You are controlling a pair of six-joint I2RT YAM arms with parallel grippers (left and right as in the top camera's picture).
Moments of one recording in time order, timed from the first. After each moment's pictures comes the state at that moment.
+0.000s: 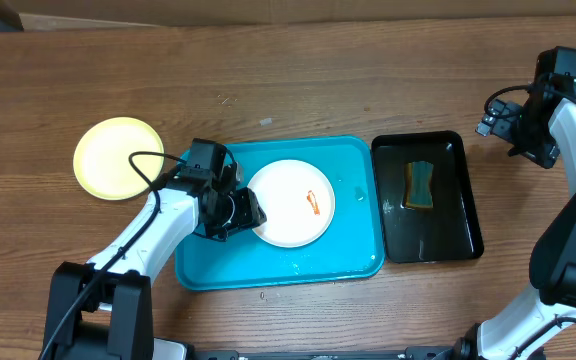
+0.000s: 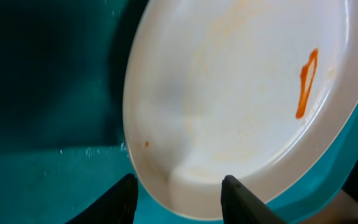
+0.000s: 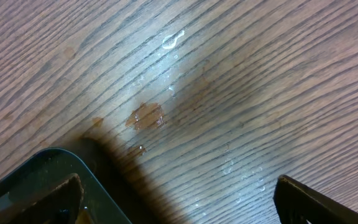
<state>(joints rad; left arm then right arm) -0.20 1.59 0.87 -0.66 0.40 -0.44 -0.25 1.92 1.54 -0.97 0.04 0.31</state>
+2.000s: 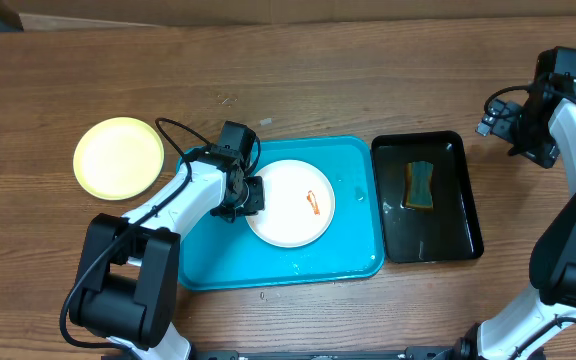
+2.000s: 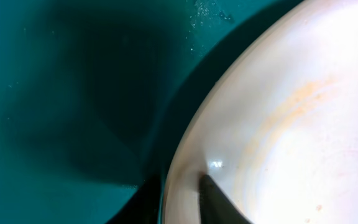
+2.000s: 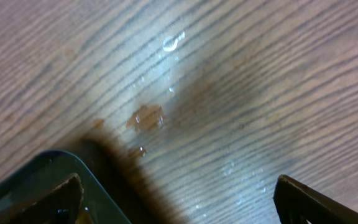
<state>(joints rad) -0.30 1.79 1.04 -0.68 0.08 -0.39 -0.25 1.92 1.54 -0.95 0.04 0.31</state>
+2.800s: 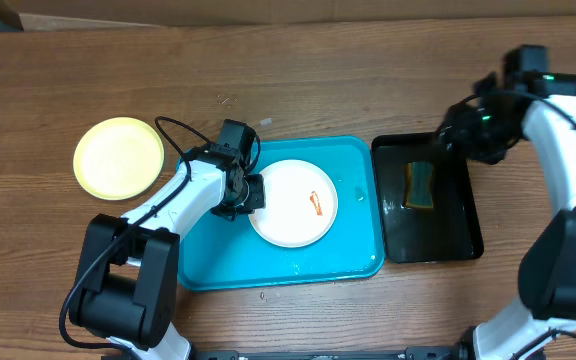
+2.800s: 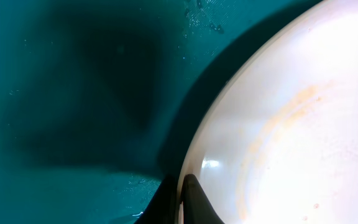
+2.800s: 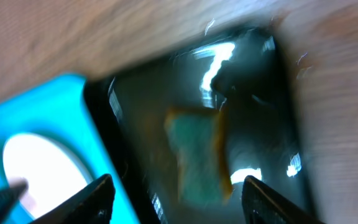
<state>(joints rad) -0.30 1.79 1.05 -0.68 0.09 -0.39 -0.08 1.83 1.54 -1.15 -0.30 0.22</state>
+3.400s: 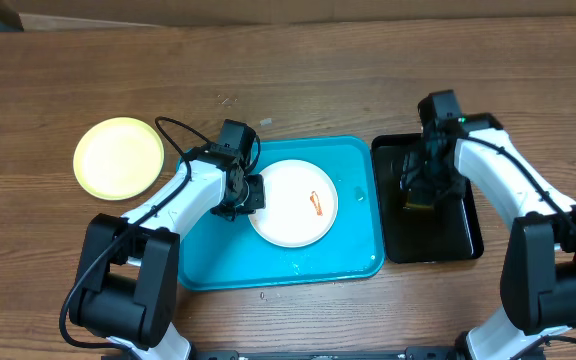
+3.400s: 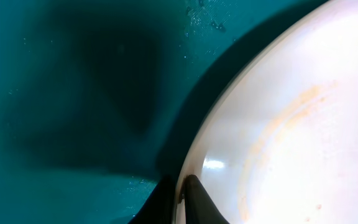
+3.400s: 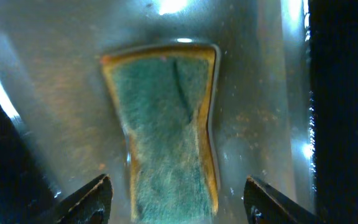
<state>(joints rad) -0.30 1.79 1.05 -0.68 0.09 -0.39 0.15 1.80 1.20 -0.90 0.06 0.35</state>
